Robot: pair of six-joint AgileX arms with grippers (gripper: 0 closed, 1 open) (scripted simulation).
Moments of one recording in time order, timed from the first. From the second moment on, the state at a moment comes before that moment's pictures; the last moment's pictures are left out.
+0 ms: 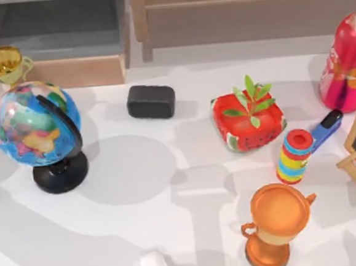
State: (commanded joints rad) left arm 0.39 2.33 1.21 1.11 0.44 1.58; right arm 0.00 0.00 0.00 0.00 0.00 0.00
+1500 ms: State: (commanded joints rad) left arm 0.47 2.22 0.94 1.25 0.51 1.58; right arm 0.00 0.00 0.00 0.00 0.00 0.00
